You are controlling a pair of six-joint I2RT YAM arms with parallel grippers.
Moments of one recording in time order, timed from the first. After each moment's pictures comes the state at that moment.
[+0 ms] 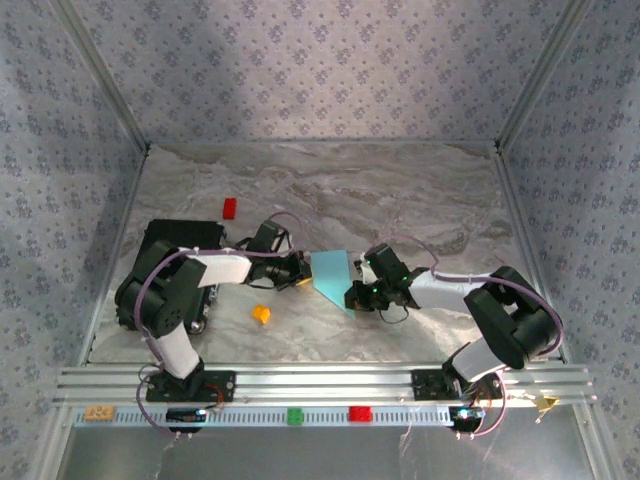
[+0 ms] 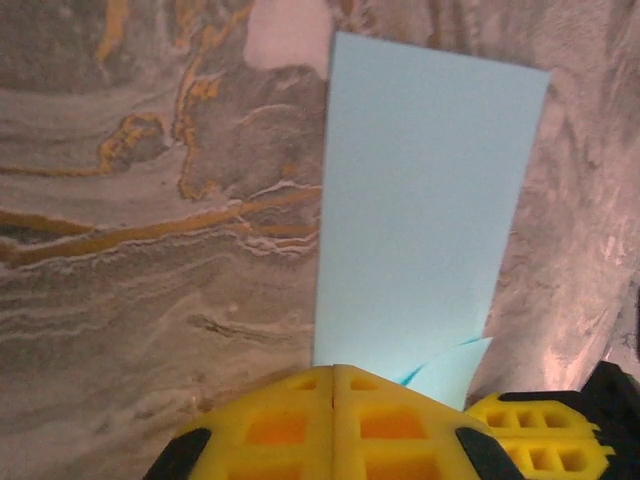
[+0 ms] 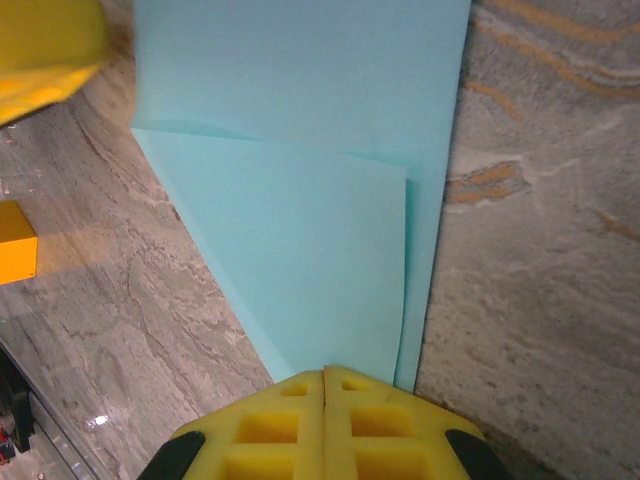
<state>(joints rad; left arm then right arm) -0.60 1.71 0.77 0.01 0.50 -0.93 0.65 1.50 0.55 -0.08 -0.44 0.65</state>
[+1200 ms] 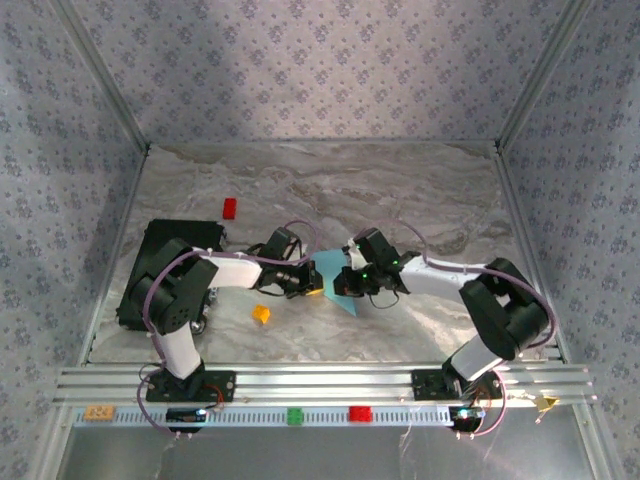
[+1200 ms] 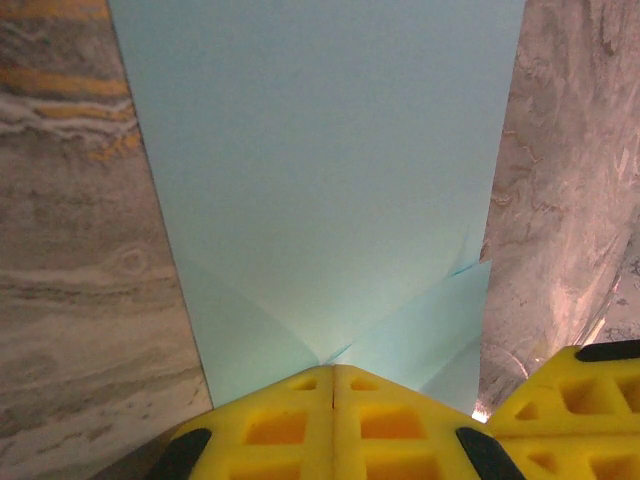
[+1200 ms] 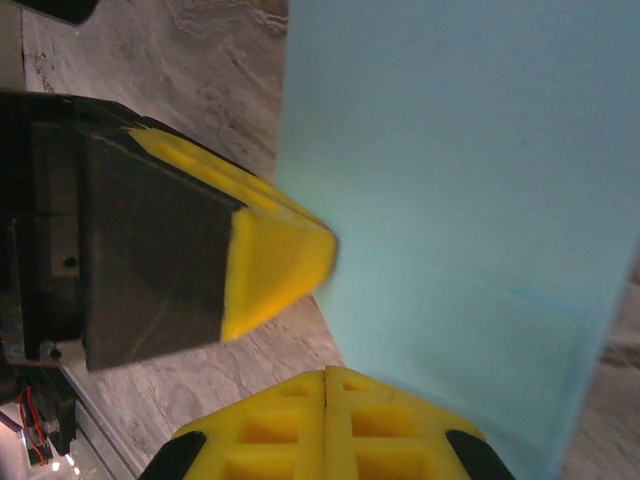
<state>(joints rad) -0.68 1.78 0.78 0.05 0.55 -0.91 0.67 1.58 0.74 -0.16 -0.47 0.60</state>
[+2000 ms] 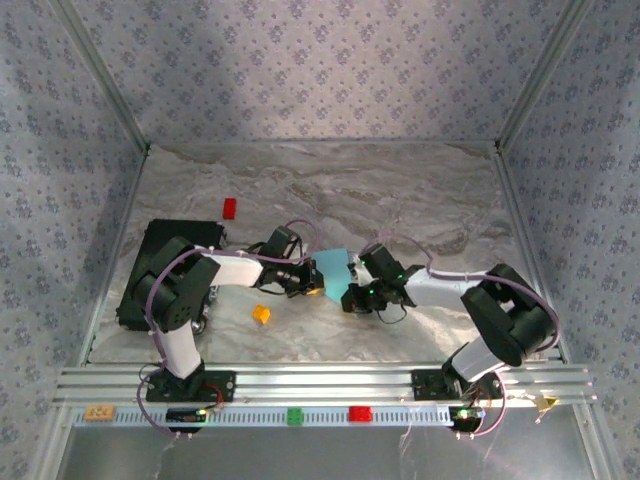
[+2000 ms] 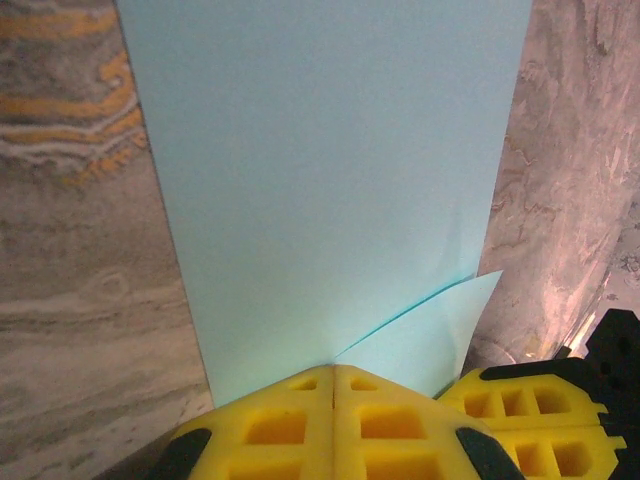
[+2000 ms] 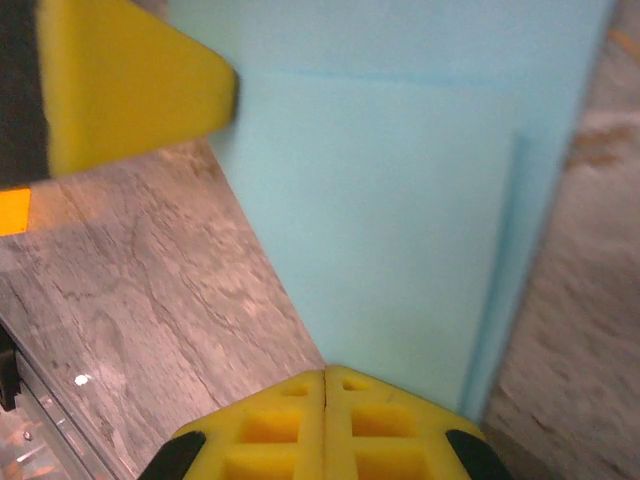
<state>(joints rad) -0.67 1.80 0.79 0.05 0.58 -0.91 0.67 1.51 0.59 -0.15 -0.47 0.58</state>
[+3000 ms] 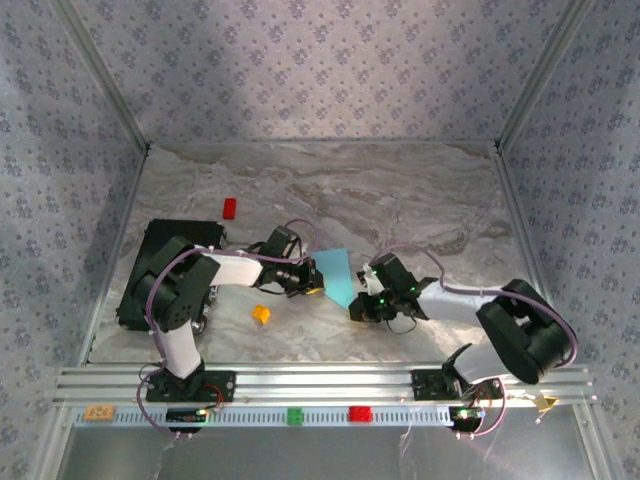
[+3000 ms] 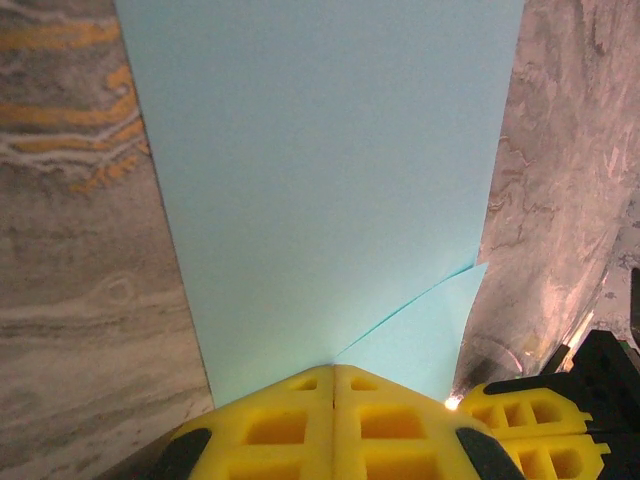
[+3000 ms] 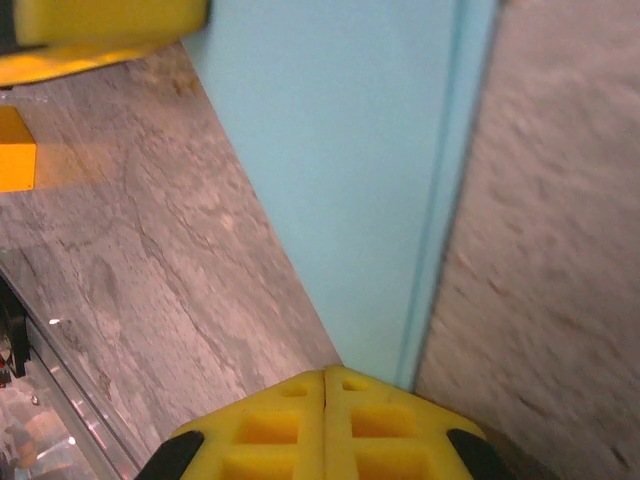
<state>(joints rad) -0.67 1.80 0.79 0.05 0.59 -0.90 0.66 1.39 0.45 -0.09 -0.51 0.60</state>
